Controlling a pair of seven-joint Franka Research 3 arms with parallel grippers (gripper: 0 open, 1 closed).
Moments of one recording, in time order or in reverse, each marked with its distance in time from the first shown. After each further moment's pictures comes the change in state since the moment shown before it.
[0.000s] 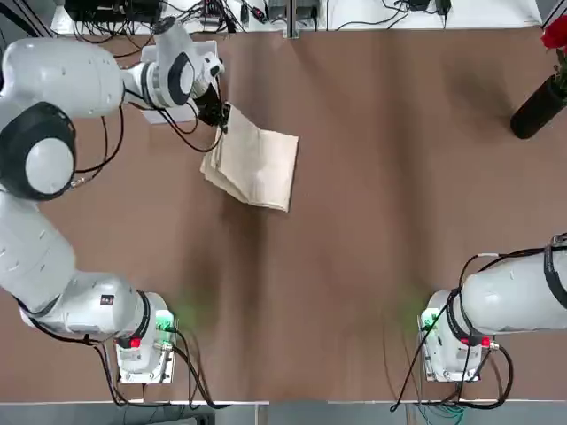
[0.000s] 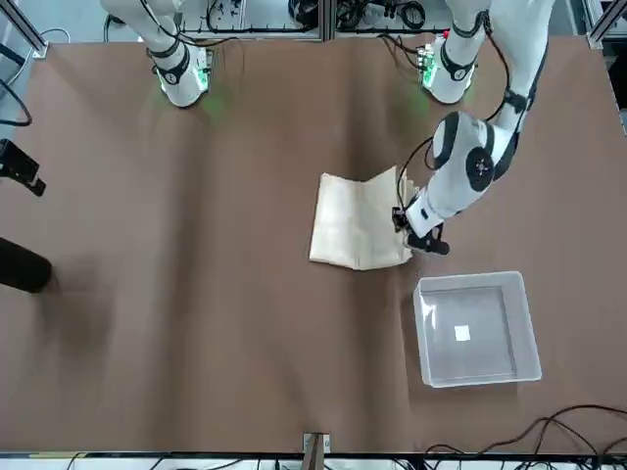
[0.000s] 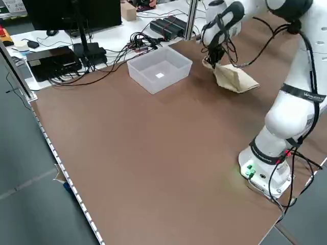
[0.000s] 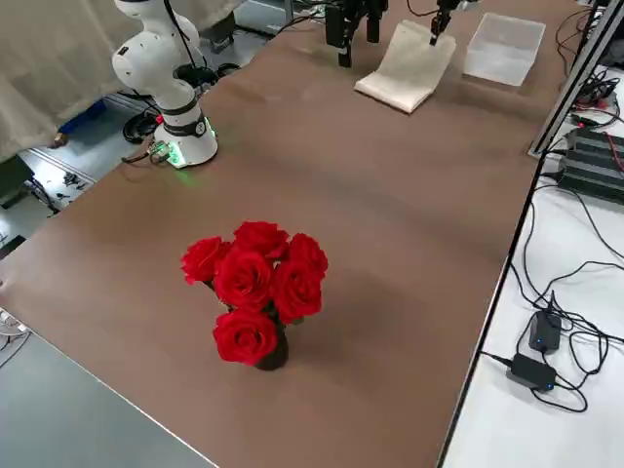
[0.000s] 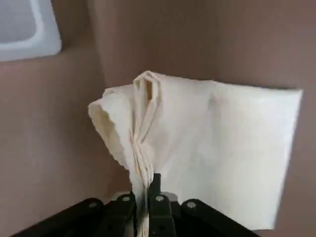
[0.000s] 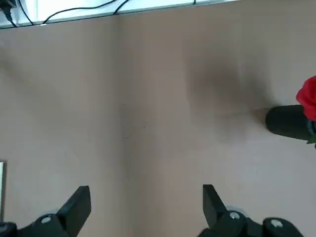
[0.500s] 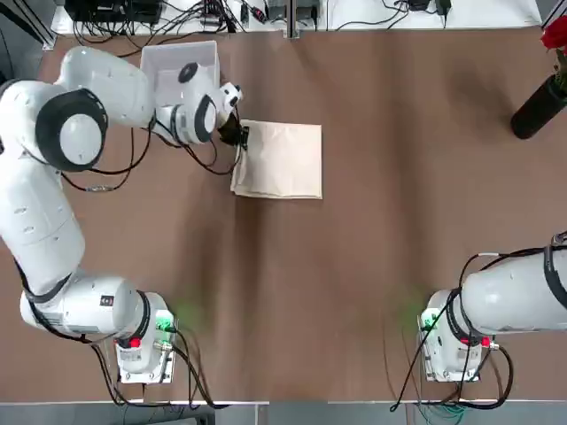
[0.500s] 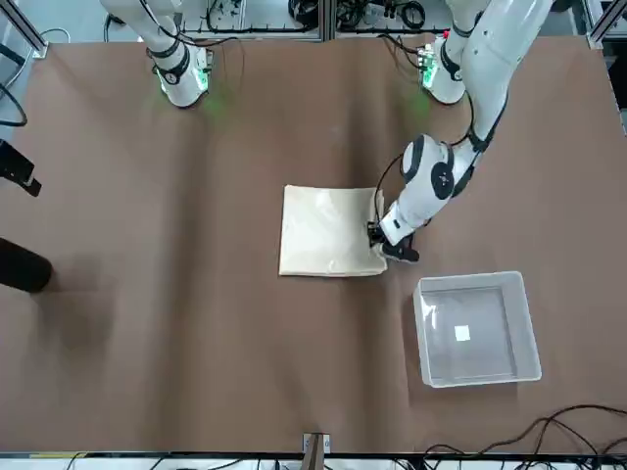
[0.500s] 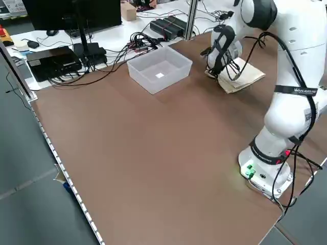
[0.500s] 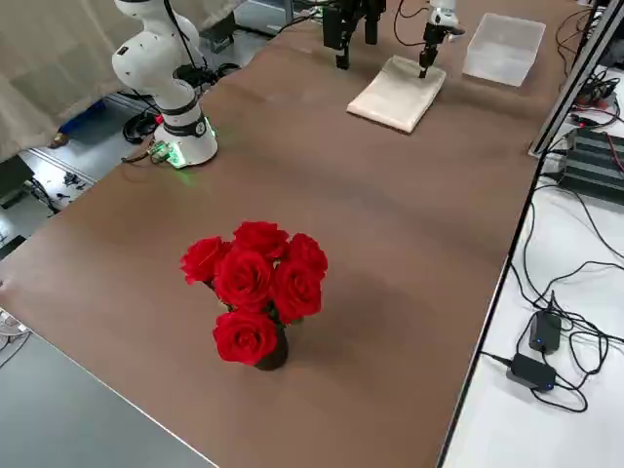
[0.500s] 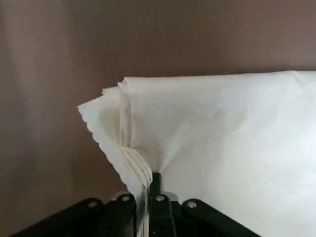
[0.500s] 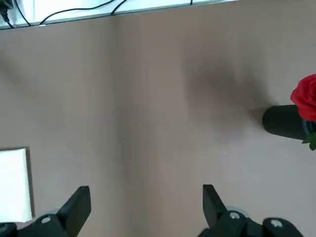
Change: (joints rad) left arm -0.006 0.231 -0.060 -0.012 0.000 0.299 0.010; right arm -0.015 0.001 0.000 0.003 0.000 -0.002 -0.008
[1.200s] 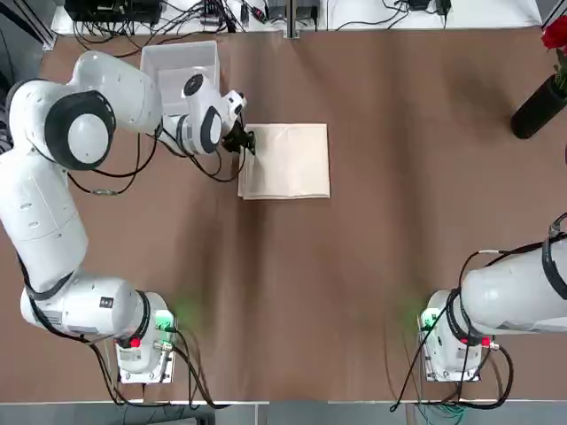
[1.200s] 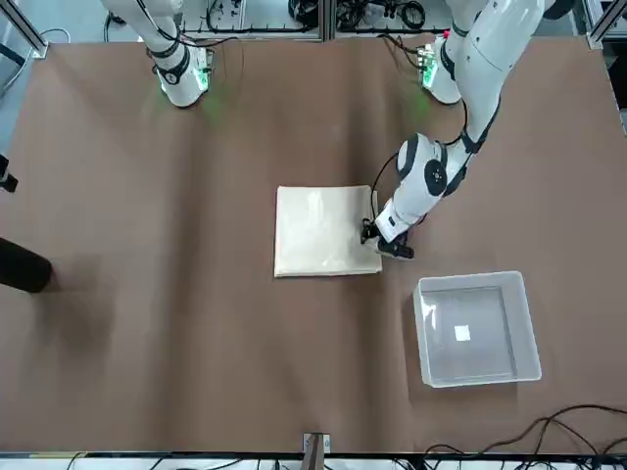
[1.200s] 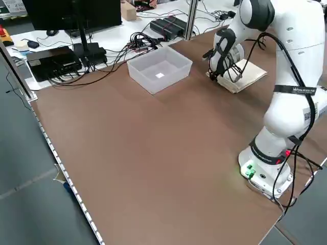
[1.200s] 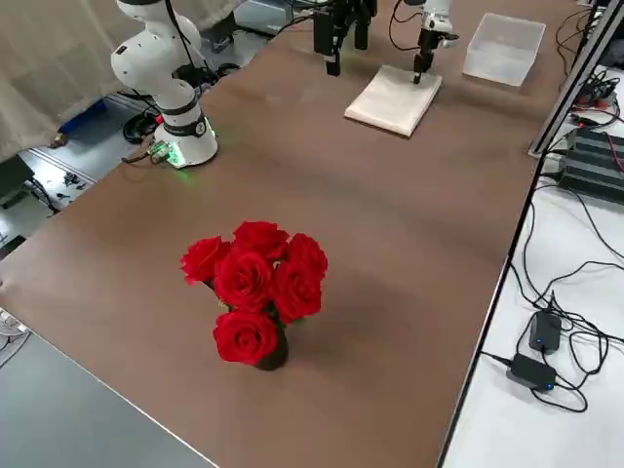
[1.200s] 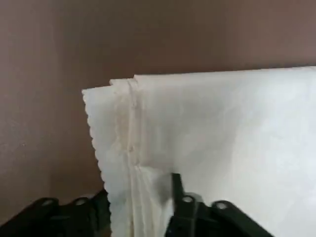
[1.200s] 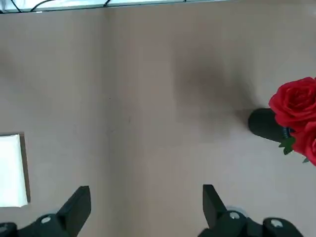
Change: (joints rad) left arm -0.038 0.088 -0.024 -0.020 0.000 0.184 -0.050; right arm -0.054 0.066 -0.003 0.111 0.000 -0.080 -0.120
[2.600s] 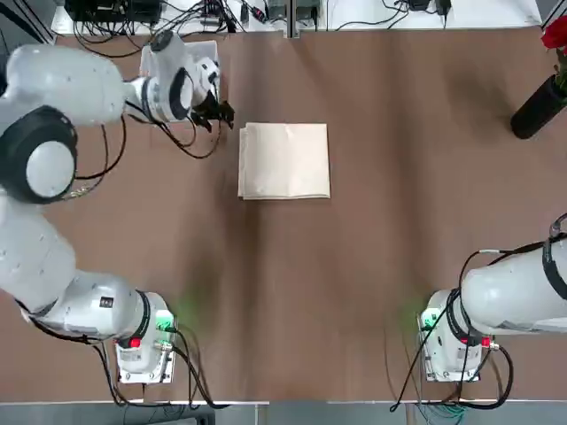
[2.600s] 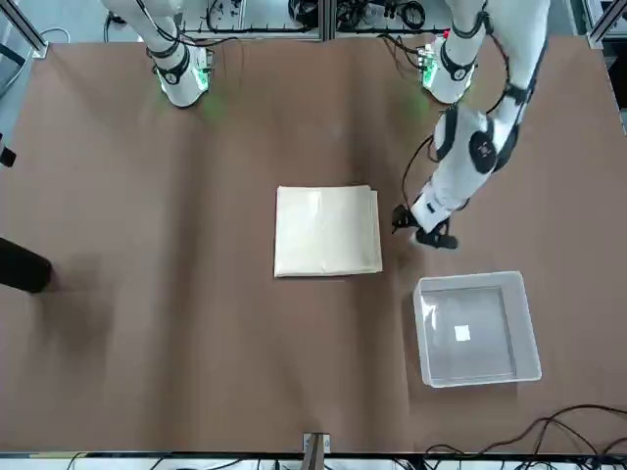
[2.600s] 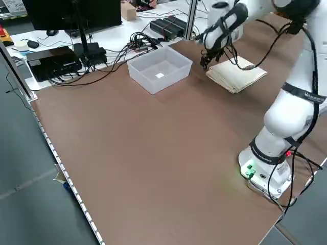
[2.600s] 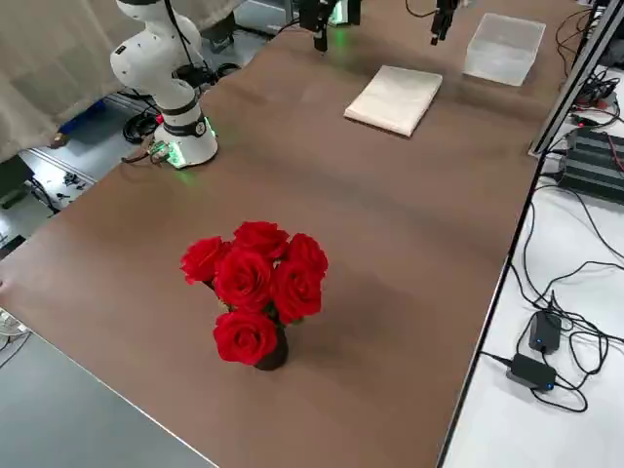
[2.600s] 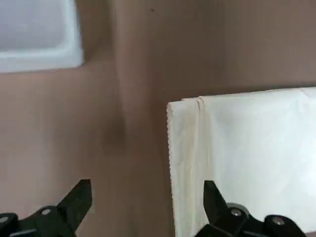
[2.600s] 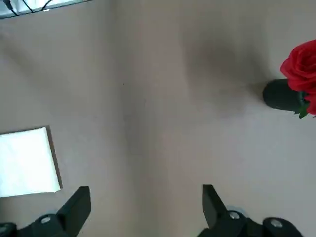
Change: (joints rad) left arm 0.003 -0.273 0.110 -0.058 0.000 -0.249 0.007; right arm -0.007 -0.004 0.006 0.087 0.051 -0.146 0.099
